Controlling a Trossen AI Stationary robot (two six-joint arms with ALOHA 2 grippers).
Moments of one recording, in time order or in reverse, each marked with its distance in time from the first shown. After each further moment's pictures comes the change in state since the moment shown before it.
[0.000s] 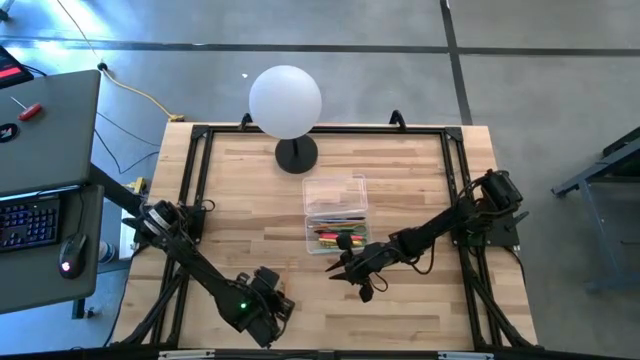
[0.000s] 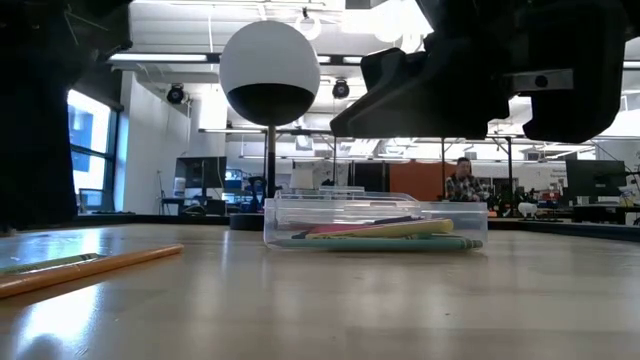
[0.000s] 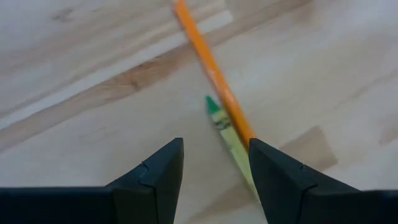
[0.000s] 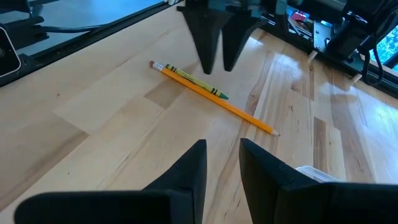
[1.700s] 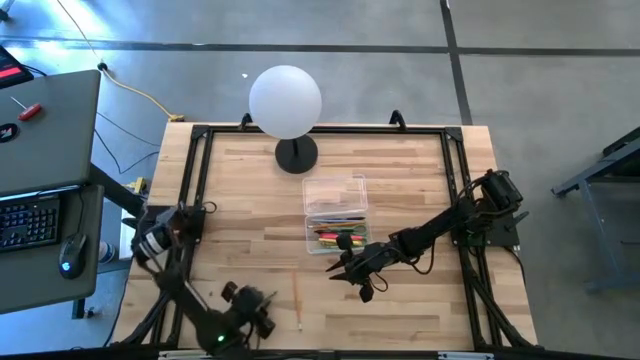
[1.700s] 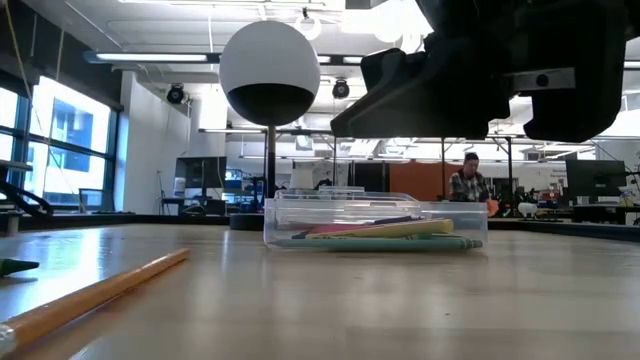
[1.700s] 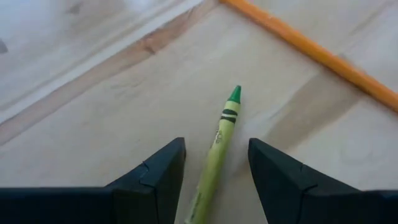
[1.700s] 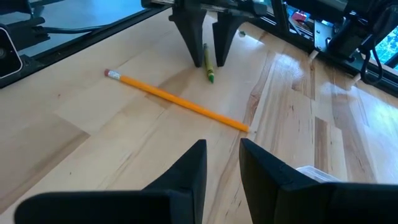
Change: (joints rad) left arm -0.214 0.129 -0.016 -0.046 -0.220 -0.065; right arm 0.000 0.000 0.000 0.000 -0.003 0.004
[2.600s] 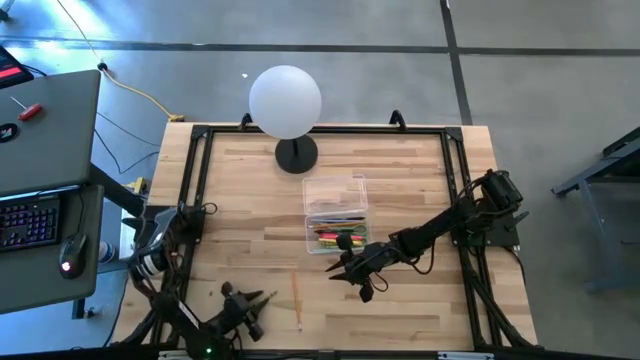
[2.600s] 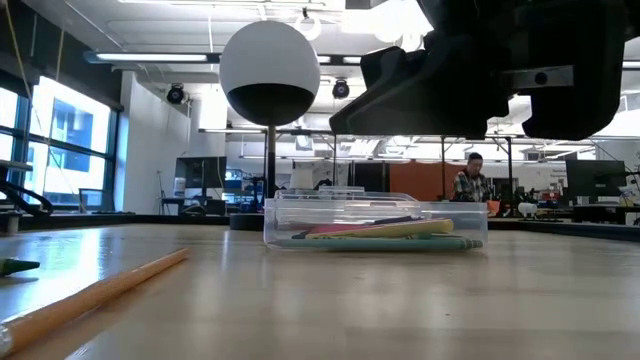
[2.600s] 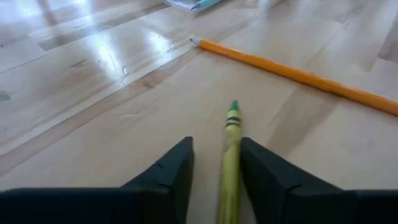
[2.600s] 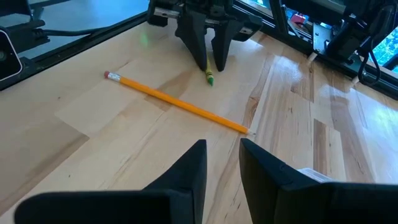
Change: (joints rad) left arm -0.104 0.200 -0.064 0.018 -0.343 -0.124; right arm 0.000 0.000 0.000 0.008 0.000 -0.003
